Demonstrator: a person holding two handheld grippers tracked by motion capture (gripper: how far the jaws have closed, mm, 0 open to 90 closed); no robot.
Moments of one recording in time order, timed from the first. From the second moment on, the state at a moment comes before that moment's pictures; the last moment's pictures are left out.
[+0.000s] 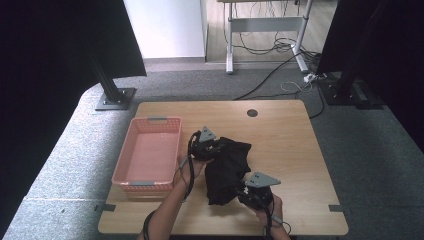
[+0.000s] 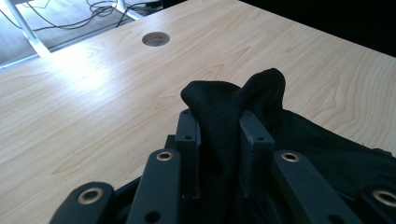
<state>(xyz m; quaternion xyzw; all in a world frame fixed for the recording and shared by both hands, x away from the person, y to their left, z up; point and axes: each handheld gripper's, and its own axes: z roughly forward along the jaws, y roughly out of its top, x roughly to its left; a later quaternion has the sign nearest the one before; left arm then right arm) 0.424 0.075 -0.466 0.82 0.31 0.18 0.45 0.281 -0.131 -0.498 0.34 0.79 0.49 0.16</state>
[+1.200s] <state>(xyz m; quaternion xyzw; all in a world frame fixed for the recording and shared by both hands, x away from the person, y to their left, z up) 0.421 0.062 -0.444 0.82 0.30 0.19 0.45 0.279 -0.137 -0.480 0.34 0.77 0.51 0.18</state>
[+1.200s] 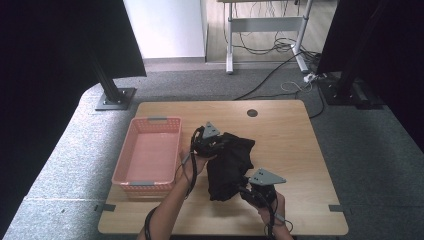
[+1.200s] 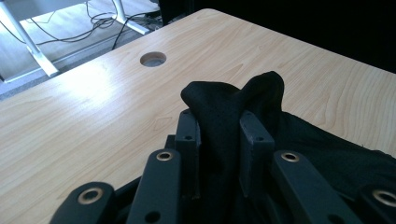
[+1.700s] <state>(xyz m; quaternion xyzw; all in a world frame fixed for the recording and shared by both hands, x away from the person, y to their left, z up) 0.419 0.064 -0.432 0.82 0.29 0.20 0.45 0.275 -0.136 -0.468 0.34 0.76 0.51 0.19</state>
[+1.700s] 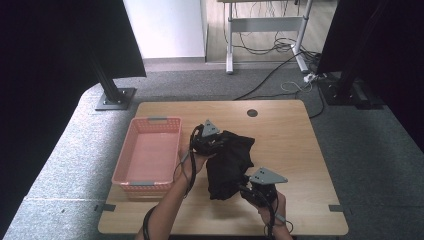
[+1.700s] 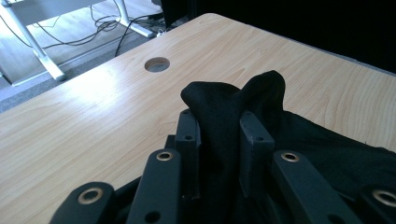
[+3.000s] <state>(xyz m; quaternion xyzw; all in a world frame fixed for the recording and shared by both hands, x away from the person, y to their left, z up) 0.420 0.085 -0.398 0.81 0.29 0.23 0.45 0.286 -0.117 -0.434 0.32 0.76 0.52 0.21</state>
